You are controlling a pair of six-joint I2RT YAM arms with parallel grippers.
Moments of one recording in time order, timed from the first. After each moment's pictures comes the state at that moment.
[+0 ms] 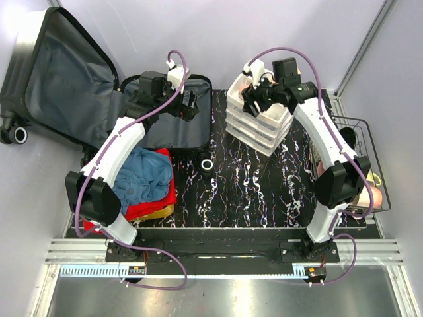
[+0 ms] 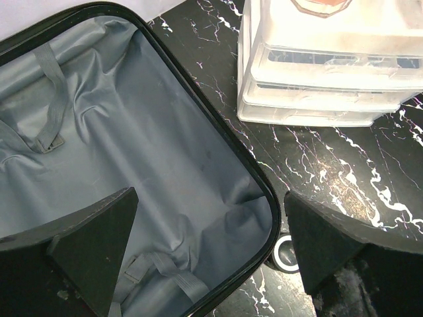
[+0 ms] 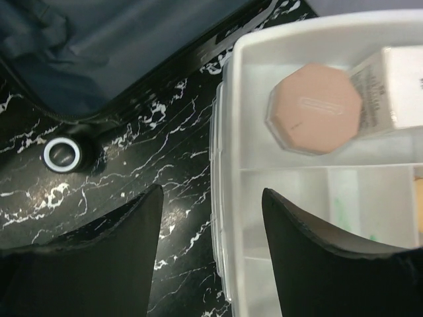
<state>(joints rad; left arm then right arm) -0.31 1.61 1.58 -0.44 0.30 0.10 0.30 1.81 1.93 -0.74 -0.42 -0.40</state>
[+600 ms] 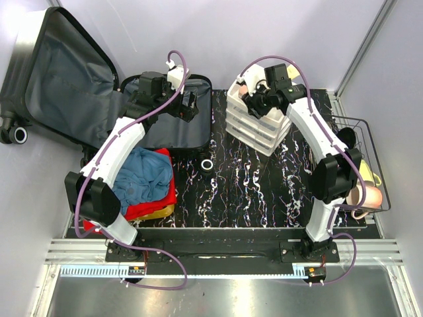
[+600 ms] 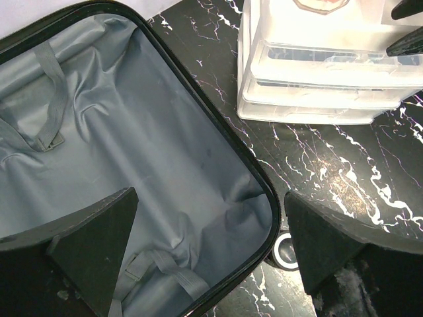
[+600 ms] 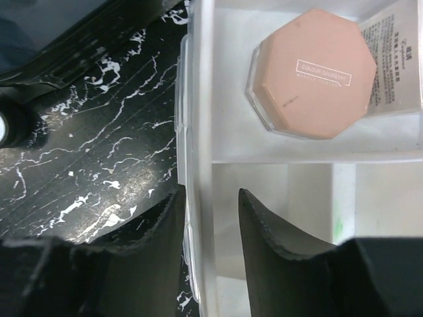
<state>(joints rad) -0.31 1.60 1.58 -0.45 0.30 0.11 0.33 1.88 1.90 -0.77 -0.27 -0.53</state>
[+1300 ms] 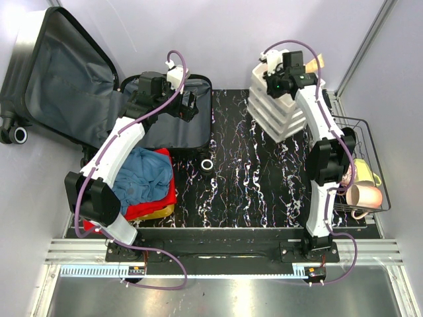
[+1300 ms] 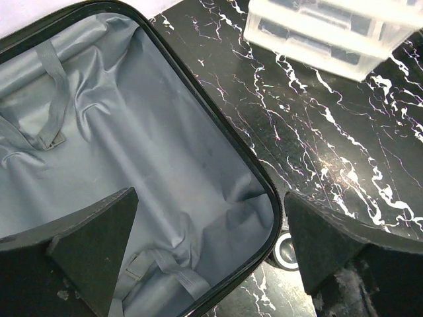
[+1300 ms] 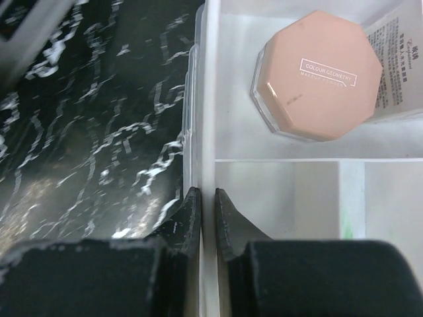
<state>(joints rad) -0.31 1.60 1.58 -0.45 0.30 0.11 0.19 2.10 2.14 -0.72 -0.18 -0.38</state>
